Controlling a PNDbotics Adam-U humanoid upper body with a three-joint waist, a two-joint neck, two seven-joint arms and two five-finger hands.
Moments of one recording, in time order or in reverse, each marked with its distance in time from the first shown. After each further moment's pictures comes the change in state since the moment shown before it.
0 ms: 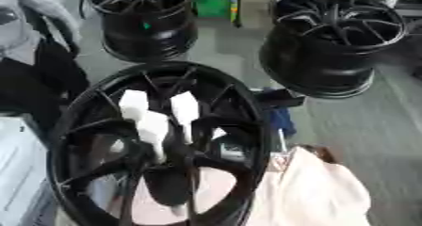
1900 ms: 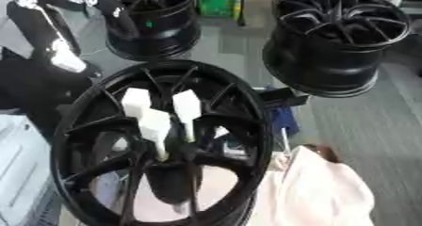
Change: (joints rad) left arm -0.182 -0.096 -0.383 -0.048 0.007 0.043 -0.005; right arm 0.007 0.003 0.007 0.000 -0.010 0.012 0.014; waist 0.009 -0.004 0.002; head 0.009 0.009
